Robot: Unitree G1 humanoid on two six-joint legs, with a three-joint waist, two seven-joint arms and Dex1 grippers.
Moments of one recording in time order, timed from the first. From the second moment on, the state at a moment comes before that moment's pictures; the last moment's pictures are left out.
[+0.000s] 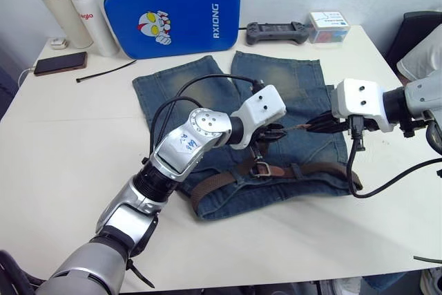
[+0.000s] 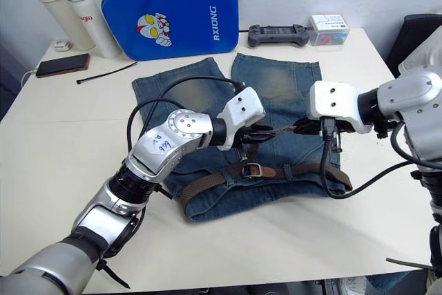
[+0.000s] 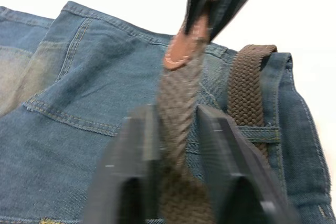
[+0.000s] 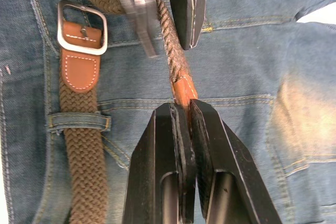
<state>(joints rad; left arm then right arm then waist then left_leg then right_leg) -0.92 0.25 -0.45 -0.06 -0.25 0.79 -0.55 -0.76 -1.09 0.14 -0.09 0.18 0.36 1.39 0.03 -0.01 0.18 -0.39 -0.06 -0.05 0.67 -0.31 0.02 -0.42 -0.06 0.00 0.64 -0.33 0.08</state>
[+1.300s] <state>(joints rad) -0.74 0.55 -0.40 -0.18 -0.14 0.78 -0.80 -0.28 -0.87 0.18 -0.44 0.17 0.55 0.96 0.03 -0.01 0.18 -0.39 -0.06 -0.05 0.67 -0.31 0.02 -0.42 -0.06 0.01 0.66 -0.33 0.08</state>
